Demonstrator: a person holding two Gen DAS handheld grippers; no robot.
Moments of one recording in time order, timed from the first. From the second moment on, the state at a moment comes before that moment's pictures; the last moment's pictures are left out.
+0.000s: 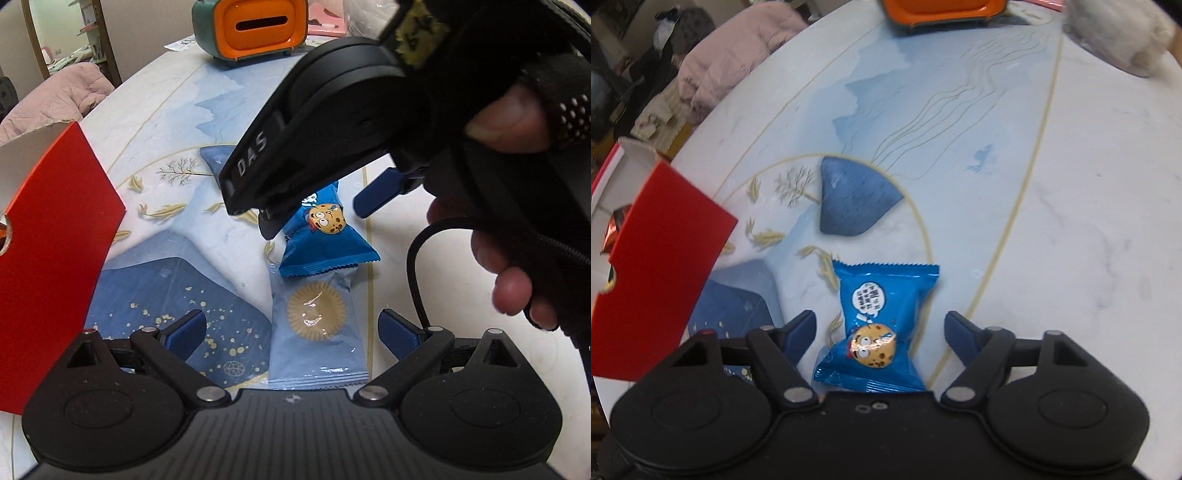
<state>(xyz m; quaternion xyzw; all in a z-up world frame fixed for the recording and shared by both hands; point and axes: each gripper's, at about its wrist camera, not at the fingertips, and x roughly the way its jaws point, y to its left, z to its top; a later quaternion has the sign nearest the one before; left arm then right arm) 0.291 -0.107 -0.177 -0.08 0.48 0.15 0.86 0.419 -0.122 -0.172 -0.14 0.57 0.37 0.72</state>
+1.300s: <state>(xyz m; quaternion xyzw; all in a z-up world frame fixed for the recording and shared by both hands) 0.292 -0.087 -0.176 -0.12 0.50 0.11 0.85 0.418 -0.197 -0.156 -0.08 0.55 0.35 0.75</state>
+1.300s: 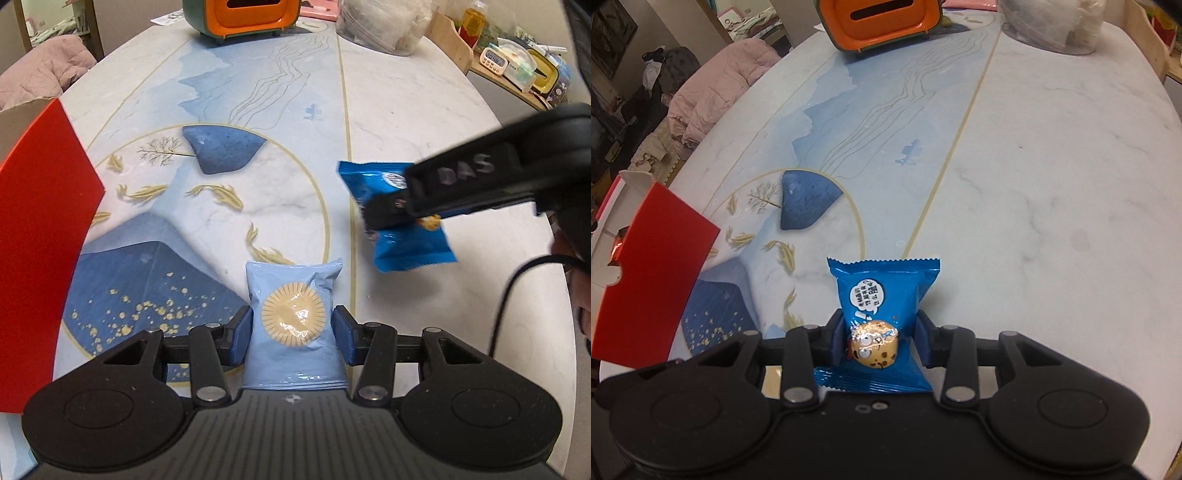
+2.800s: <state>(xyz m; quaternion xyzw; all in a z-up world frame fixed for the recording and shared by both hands) 0.115 0.107 -0.025 -0.14 0.41 0.10 0.89 0.192 -0.069 -0.017 -0.14 0.43 0.38 0.81</state>
